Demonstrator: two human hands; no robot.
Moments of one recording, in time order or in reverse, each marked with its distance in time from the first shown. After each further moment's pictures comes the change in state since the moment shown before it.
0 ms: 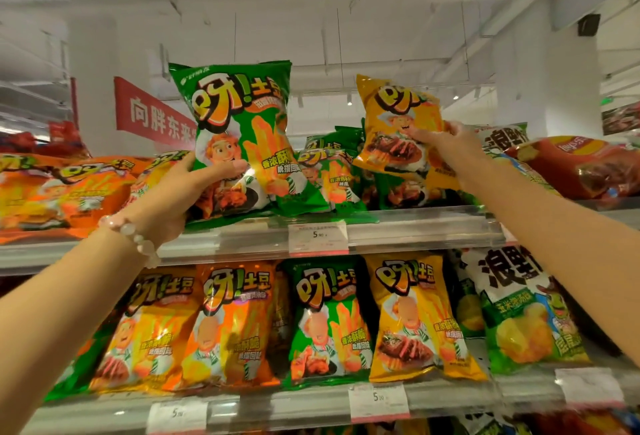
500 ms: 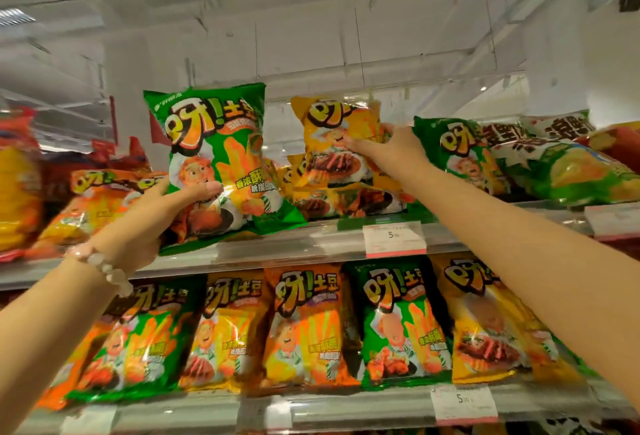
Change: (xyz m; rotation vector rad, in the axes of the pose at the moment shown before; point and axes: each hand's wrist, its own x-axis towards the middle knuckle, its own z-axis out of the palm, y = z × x) left_hand -0.033 -0.005 -0.126 0.082 0.069 -0.040; right_hand -0.040 -0.034 0.168 -0.218 -0.103 -0.205
